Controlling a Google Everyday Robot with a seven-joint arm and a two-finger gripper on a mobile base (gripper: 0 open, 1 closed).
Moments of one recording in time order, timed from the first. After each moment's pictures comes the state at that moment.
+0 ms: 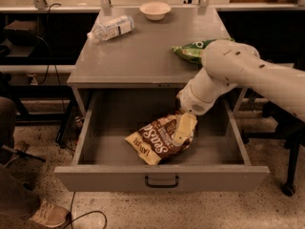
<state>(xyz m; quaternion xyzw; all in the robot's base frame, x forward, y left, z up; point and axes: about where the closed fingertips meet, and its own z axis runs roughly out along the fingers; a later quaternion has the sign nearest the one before) 0.560 -0.084 0.735 -0.64 0.74 0.09 0.18</state>
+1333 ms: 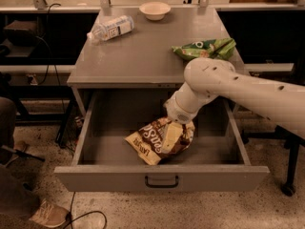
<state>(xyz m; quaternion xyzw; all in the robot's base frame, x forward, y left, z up) 0.570 -0.043 0.683 -0.66 0.72 0.11 0.18</state>
